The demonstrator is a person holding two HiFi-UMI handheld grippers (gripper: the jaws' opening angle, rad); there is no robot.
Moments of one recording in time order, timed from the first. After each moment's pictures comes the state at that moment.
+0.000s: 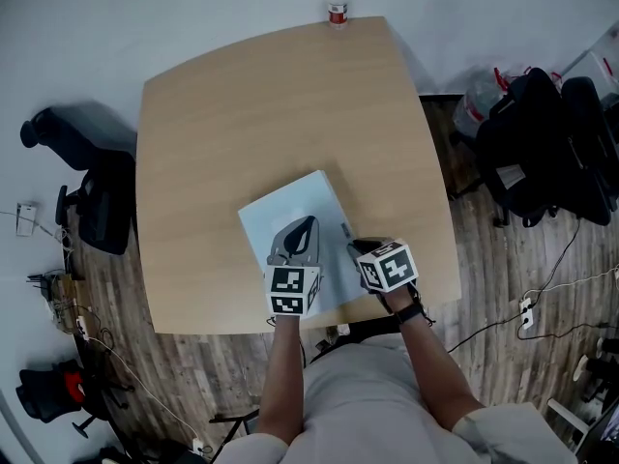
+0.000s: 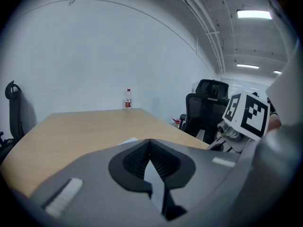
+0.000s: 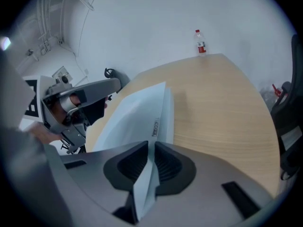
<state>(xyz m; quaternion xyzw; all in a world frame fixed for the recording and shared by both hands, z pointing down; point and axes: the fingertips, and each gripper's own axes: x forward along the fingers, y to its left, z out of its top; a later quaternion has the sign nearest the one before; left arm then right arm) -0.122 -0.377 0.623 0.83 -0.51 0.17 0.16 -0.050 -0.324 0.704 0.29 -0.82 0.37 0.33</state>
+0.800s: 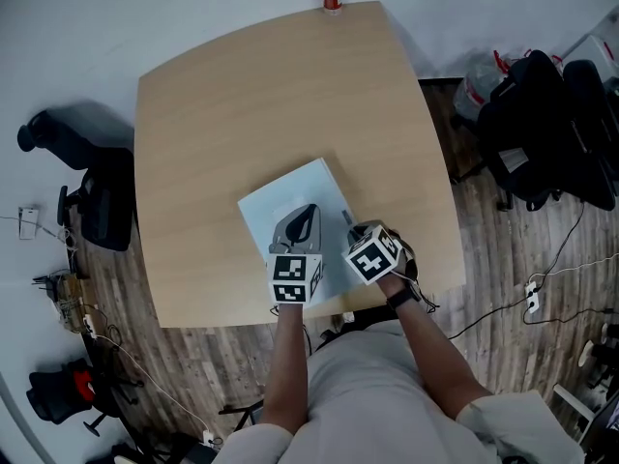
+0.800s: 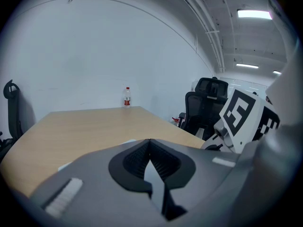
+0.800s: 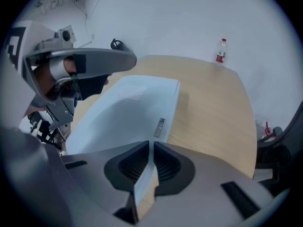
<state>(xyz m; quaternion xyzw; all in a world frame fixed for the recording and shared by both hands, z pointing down) -0.120 -0.378 0.632 0.83 -0.51 0.18 0.16 -0.056 -0.323 0.720 0.26 -0.81 0.23 0.47</state>
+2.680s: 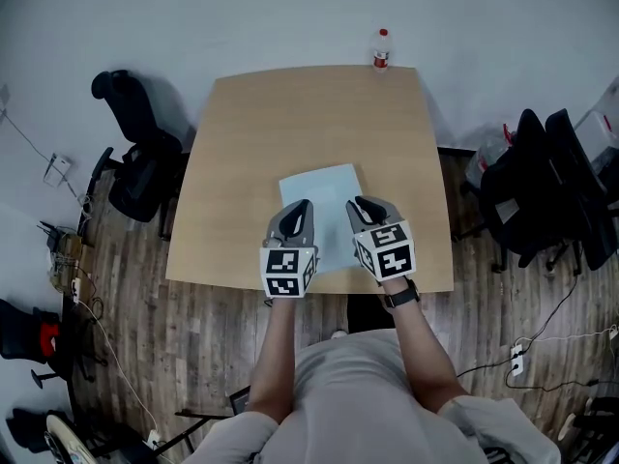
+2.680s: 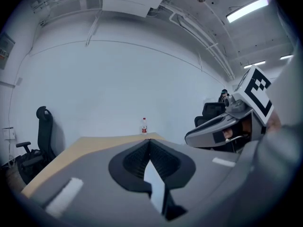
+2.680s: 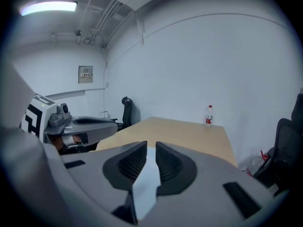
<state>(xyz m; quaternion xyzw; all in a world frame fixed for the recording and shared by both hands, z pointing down) -0.174 -0.264 0.486 0.78 -0.62 0.08 0.06 -0.088 -0.284 0.493 0.36 -0.91 0.10 0.19</state>
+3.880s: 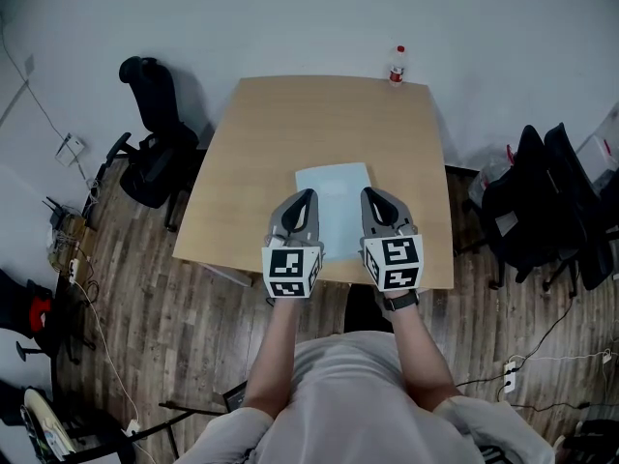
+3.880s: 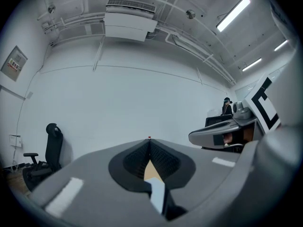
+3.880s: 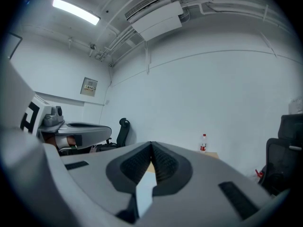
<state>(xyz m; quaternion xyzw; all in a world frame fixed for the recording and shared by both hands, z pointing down) -0.179 -0.191 0.409 0.76 -0.65 0.02 -0.03 -0.083 -0.221 0.410 0.41 -0.91 -0.01 0.06</state>
